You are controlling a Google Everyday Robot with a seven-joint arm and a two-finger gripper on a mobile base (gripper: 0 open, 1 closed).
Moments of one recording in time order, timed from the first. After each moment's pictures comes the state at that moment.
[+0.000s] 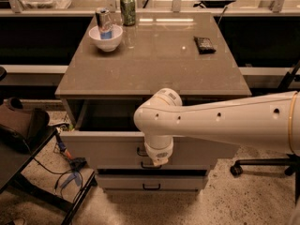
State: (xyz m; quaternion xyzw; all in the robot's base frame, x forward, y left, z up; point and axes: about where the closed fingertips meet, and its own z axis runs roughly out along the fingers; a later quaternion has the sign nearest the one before) arm 0.471 -0.032 0.596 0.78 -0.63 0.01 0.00
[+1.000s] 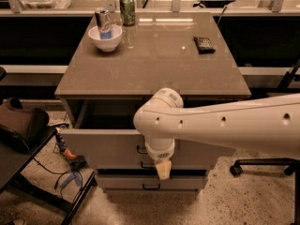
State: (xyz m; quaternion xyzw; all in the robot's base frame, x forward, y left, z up) arm 0.471 -0.031 0.608 0.78 -0.62 0.03 -0.01
